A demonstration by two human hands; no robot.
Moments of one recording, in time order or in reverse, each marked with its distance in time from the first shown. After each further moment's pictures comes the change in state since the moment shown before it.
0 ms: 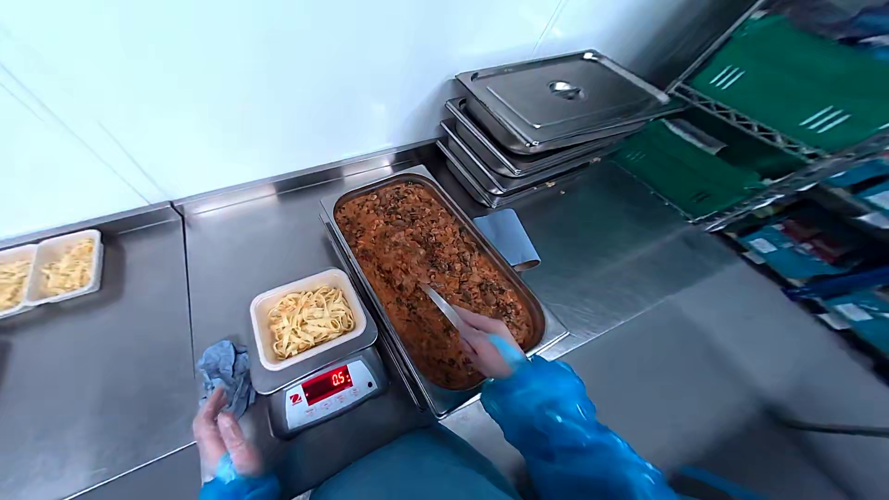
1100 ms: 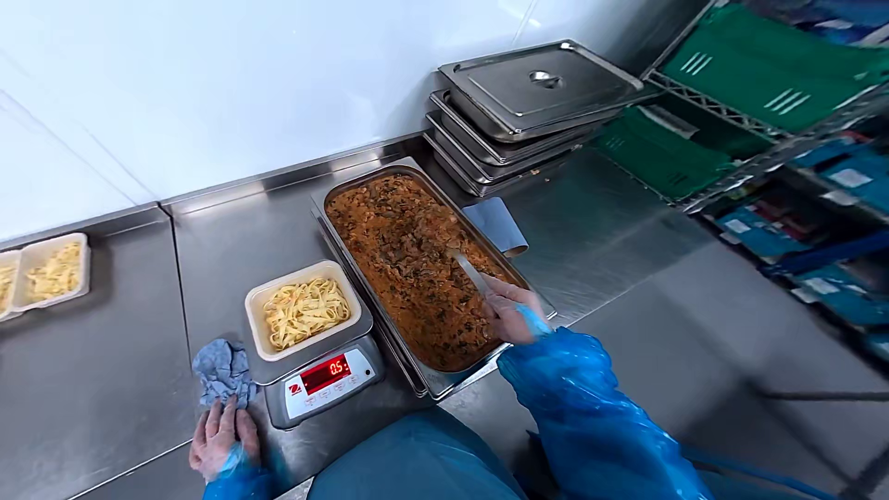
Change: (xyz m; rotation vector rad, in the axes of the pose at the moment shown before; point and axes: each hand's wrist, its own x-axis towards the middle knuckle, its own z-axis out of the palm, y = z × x) left_hand -0.024 -0.063 -0.012 0.657 -0.074 0.031; right_hand -0.002 -0.004 -0.039 0.115 0.173 -0.019
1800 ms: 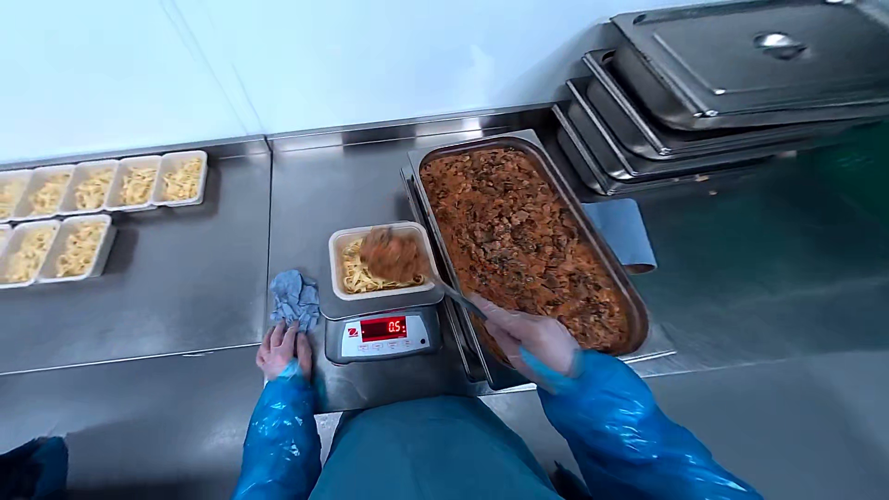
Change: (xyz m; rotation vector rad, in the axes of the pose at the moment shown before) left_hand 0.001 -0.008 0.005 0.000 -0.001 -0.025; right_hand -0.032 0.011 0.067 -0.721 -0.343 -0.894
